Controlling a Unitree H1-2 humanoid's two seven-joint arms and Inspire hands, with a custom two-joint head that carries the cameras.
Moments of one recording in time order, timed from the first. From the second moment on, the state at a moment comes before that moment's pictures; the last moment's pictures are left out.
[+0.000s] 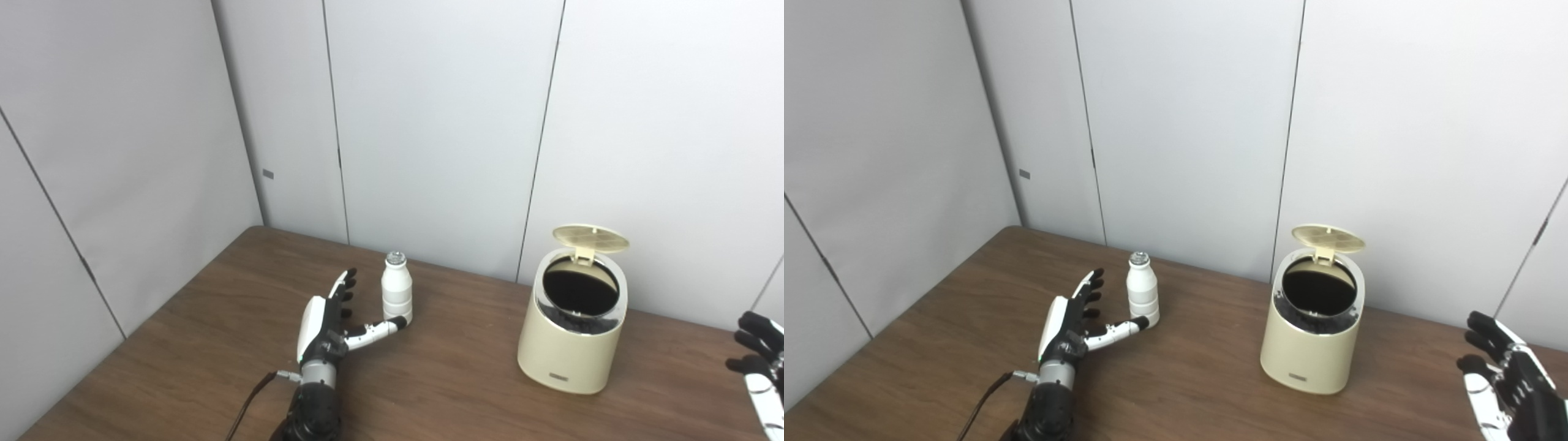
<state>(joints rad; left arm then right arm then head) -0.26 0.17 0.08 0.17 0.30 0.18 0.30 -0.18 -0.13 -0.06 -0.13 -0.13 -0.12 -0.05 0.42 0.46</state>
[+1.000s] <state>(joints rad) -0.35 0.17 0.06 0.34 0.31 0.13 0.31 -0.18 -0.13 -0.06 -0.13 -0.16 -0.12 -0.05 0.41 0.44</state>
